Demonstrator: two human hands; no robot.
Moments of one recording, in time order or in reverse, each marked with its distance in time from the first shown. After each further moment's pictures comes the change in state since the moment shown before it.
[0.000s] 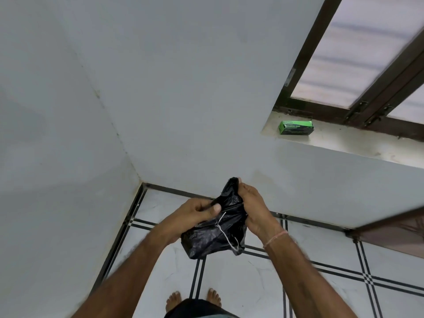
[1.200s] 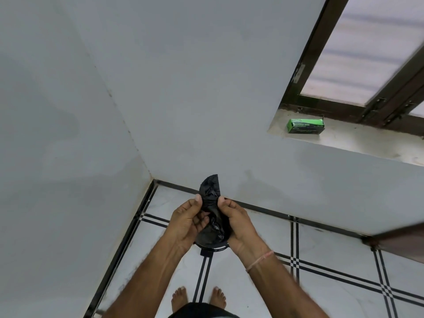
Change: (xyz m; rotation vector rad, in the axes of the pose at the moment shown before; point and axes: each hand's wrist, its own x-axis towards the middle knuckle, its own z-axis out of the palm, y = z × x) left_hand -0.004 -0.019 0.040 -0.779 0.462 -0.059; right_hand -0.012 0.057 0.008 0.319 -0.050 0.192
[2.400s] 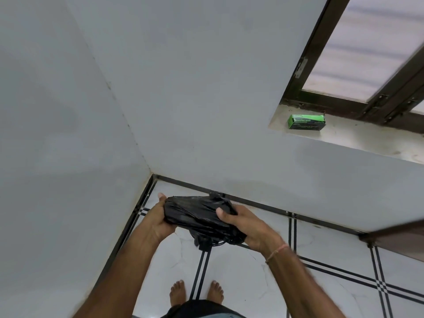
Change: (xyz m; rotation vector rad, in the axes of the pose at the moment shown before) left_hand 0.001 0.031 -0.032 -0.213 0.267 -0.204; right_hand -0.006 -0.021 -0.038 -0.423 -0.285 0.106
